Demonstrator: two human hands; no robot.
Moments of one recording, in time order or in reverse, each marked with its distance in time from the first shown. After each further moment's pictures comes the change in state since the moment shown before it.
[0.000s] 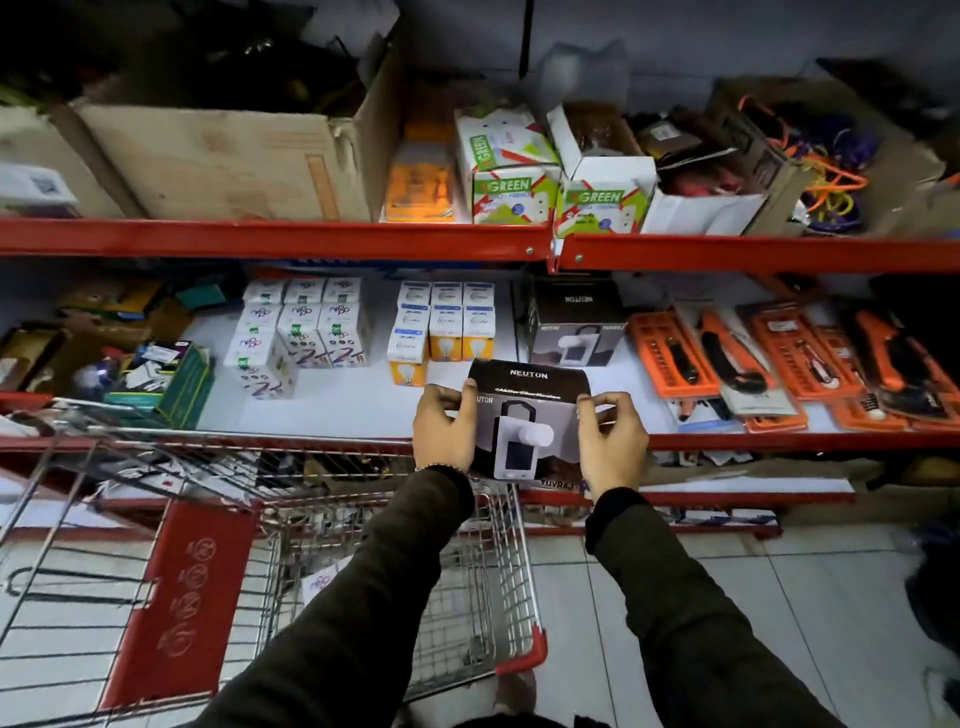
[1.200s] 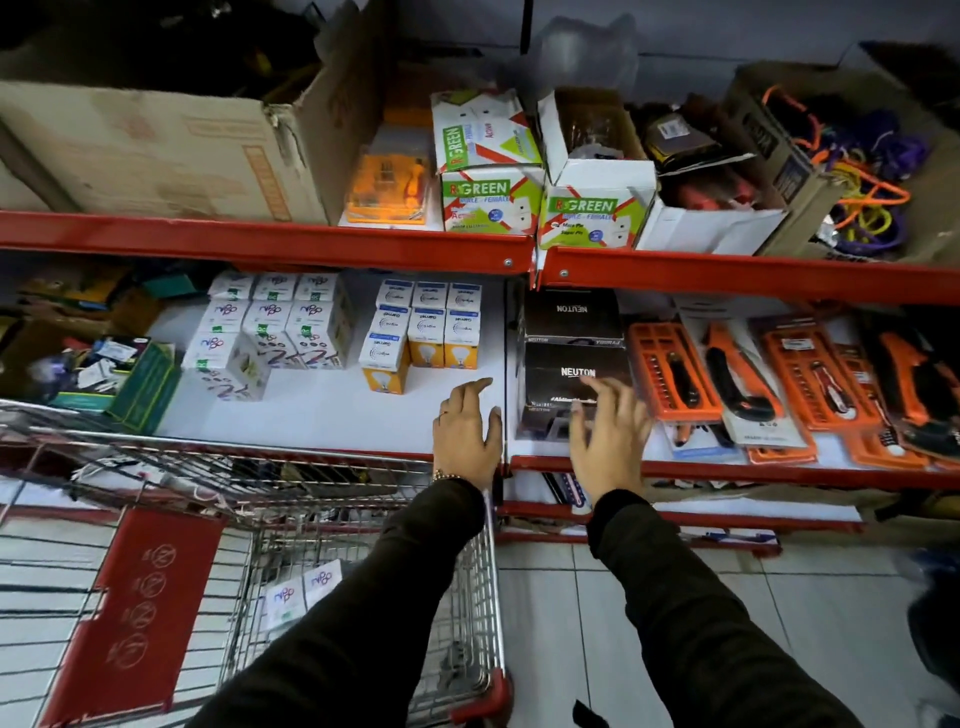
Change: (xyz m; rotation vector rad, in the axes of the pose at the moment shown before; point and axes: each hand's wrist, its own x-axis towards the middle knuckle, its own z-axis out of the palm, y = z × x) left_hand 0.037 -0.029 0.084 0.539 -0.083 0.419; right_hand 0.085 0.038 0.005 -0.590 -0.124 -0.449
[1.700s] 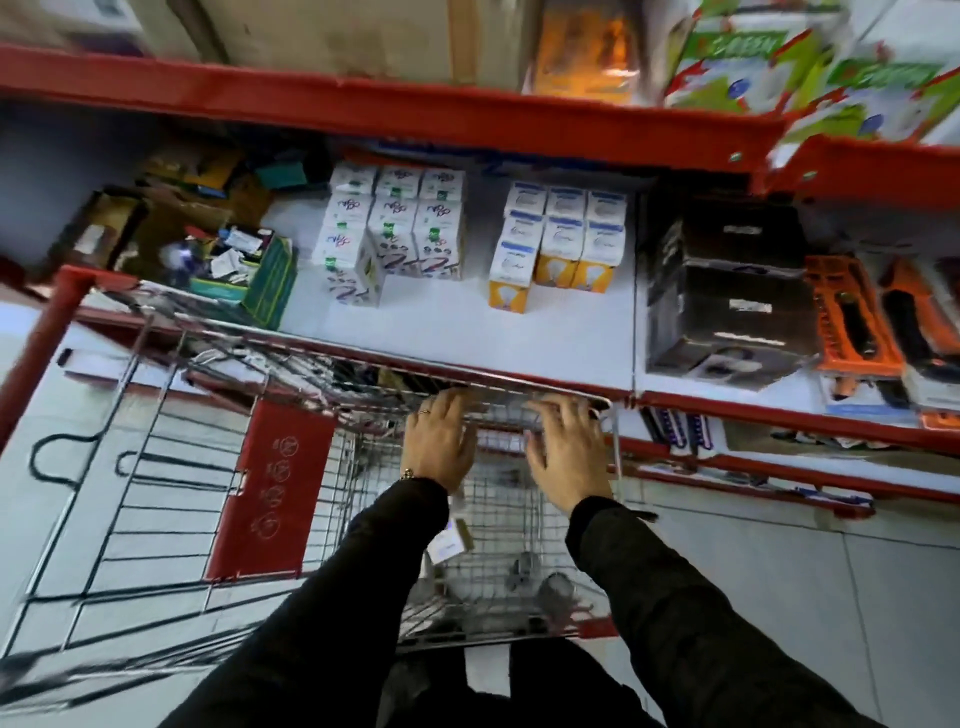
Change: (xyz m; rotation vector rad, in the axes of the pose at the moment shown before) left_hand -0.081 -0.201 -0.099 0.445 -0.210 -0.037; right_hand -0.130 -0.126 0.122 -0.115 -0.495 -0.284
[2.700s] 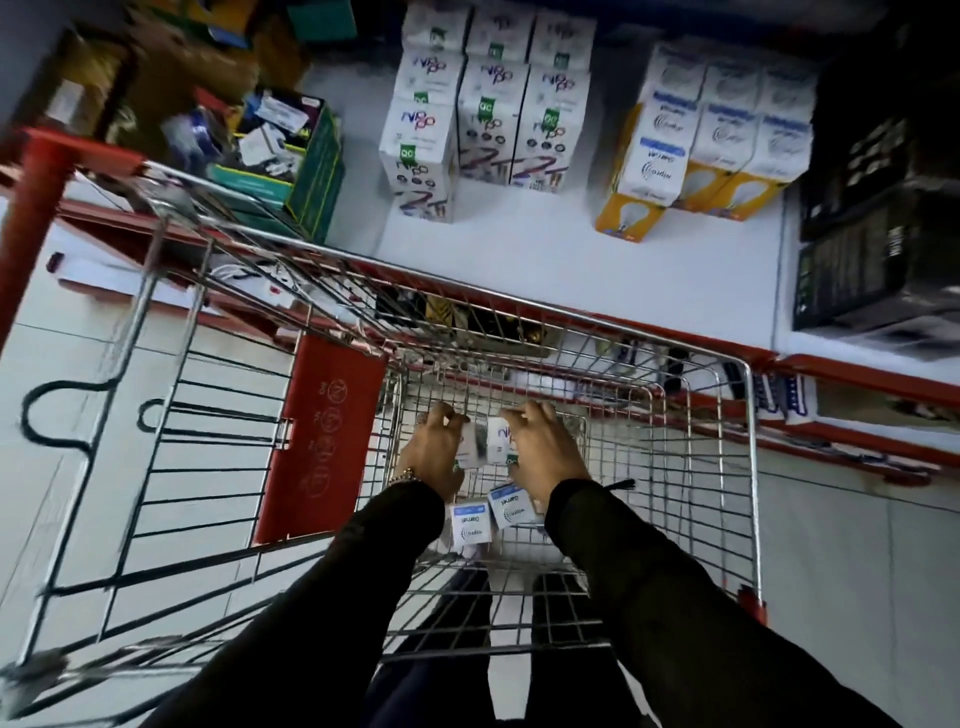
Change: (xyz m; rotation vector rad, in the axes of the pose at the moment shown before) left_hand -0.040 -0.137 0.057 0.034 -0.525 -0.114; right_hand 0.018 -0.099 0.137 -0.056 -0.501 -0.070
